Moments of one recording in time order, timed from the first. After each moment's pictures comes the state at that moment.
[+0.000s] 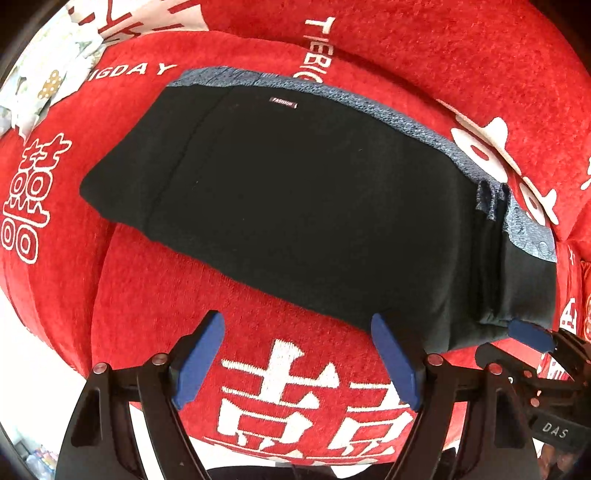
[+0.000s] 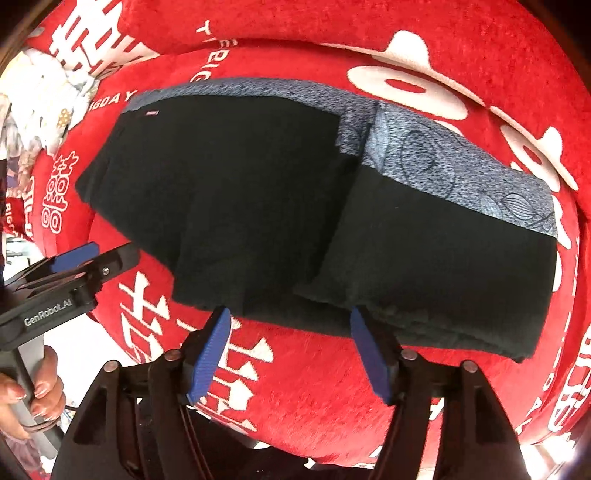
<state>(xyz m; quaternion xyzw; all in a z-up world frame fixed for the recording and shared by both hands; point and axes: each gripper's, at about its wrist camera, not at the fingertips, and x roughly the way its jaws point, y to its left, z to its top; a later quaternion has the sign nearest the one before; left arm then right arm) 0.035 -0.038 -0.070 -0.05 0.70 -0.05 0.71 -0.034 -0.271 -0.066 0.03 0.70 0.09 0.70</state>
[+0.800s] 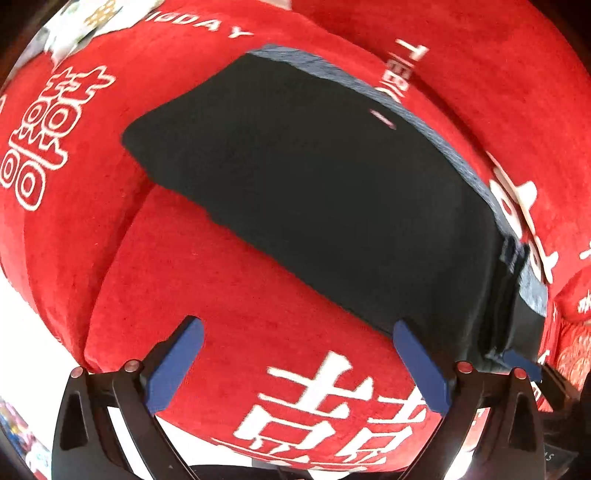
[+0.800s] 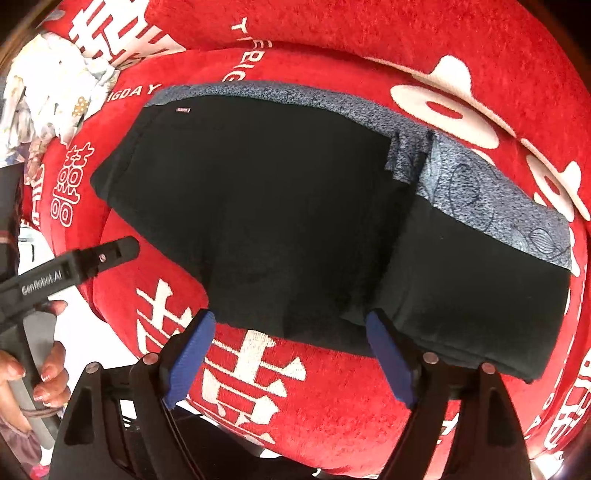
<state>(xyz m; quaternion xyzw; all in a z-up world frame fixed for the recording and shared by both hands) 0.037 0.037 -0.084 -0.15 0.70 0.01 0.70 -0.029 -0.241 -0.064 0.01 0.70 0.12 0.71</state>
